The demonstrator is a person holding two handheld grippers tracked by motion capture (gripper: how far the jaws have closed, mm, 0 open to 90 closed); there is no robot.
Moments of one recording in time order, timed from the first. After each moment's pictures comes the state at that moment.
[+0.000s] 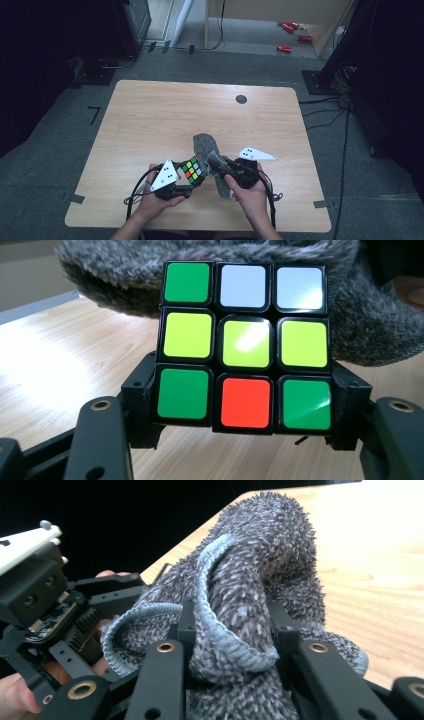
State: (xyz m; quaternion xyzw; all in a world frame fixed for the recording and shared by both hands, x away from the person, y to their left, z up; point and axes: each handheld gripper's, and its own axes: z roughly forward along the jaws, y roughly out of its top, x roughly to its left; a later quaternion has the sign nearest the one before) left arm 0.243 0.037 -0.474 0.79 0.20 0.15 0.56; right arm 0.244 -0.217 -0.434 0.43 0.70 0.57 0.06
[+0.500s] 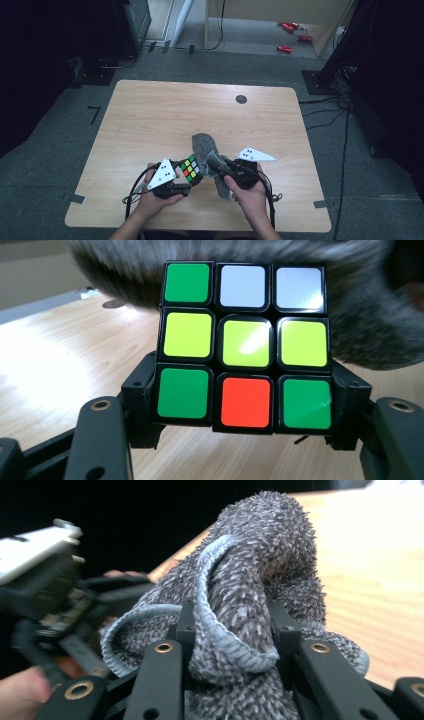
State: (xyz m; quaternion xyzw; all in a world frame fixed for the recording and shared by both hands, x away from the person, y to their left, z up) left arm 0.246 0.040 -0.474 0.79 0.21 0.14 0.56; right arm 0.240 -0.214 -0.431 0.41 0.70 0.58 0.05
